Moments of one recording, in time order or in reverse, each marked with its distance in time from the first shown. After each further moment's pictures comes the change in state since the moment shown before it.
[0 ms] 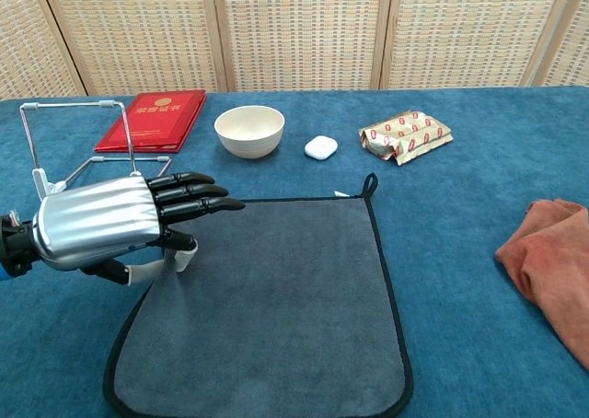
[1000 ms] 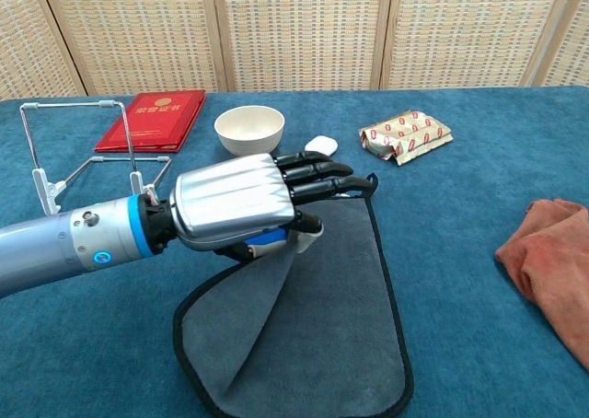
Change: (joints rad) left arm -0.241 -0.163 -0.067 -0.028 -0.045 -0.097 0.088; right arm 0.008 0.016 0.006 0.012 0.024 -0.032 0.054
